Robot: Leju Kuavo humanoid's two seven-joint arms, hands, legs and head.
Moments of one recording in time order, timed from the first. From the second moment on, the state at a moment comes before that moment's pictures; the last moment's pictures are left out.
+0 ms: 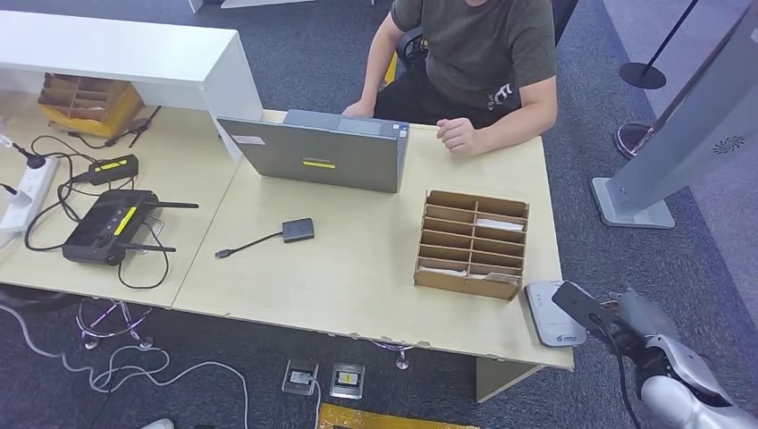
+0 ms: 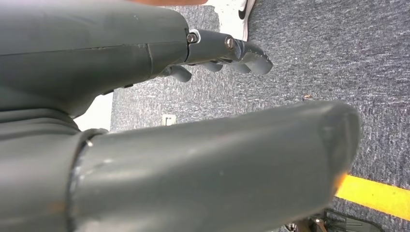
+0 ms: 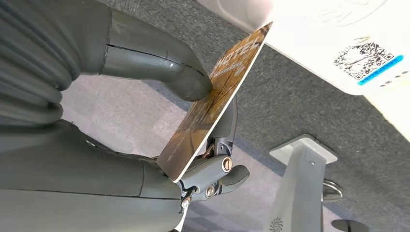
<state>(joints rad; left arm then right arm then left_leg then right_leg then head) -0.13 0.15 -1.14 -0.23 0.93 0.32 0.05 -0.51 -0.74 0.82 -1.13 0.46 -0.18 0.46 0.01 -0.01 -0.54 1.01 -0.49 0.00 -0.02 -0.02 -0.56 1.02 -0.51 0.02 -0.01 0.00</state>
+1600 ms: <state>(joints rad) -0.13 0.16 -1.14 -0.23 0.95 0.33 0.05 -0.62 -0.76 0.78 -1.32 0.60 -0.17 0.52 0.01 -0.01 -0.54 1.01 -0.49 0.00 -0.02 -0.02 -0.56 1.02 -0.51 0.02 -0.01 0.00</state>
